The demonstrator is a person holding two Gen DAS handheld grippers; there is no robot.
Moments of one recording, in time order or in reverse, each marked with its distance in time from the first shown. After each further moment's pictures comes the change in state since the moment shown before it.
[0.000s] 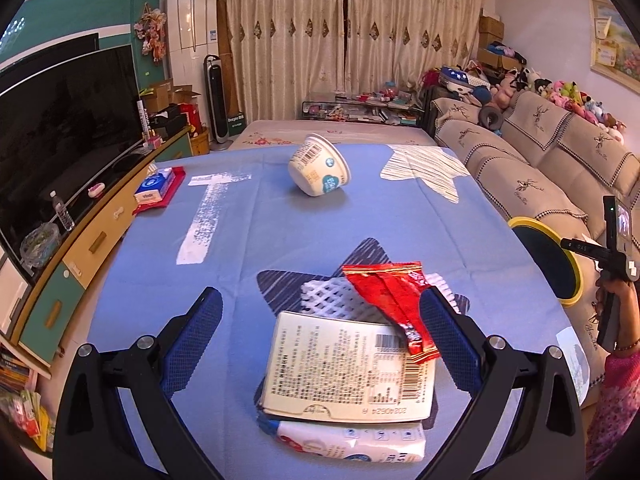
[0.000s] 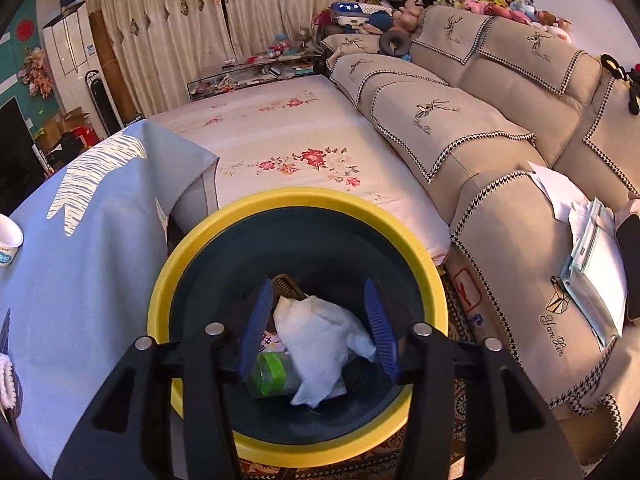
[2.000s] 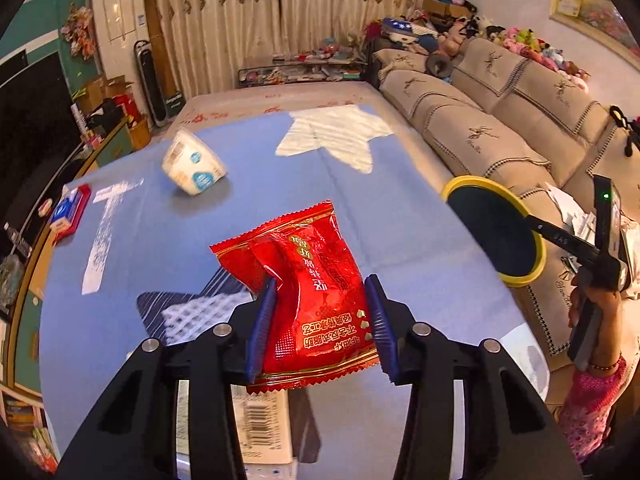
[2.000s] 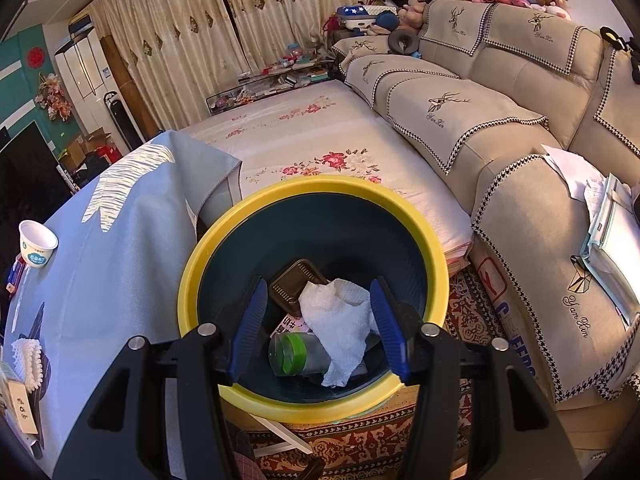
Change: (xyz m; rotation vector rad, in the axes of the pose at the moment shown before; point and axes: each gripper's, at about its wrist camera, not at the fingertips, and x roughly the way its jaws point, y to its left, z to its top) left arm 0.048 -0.109 0.038 0.157 0.156 -0.148; right arm -0.032 -0.020 -0.019 0.058 -0.026 0.114
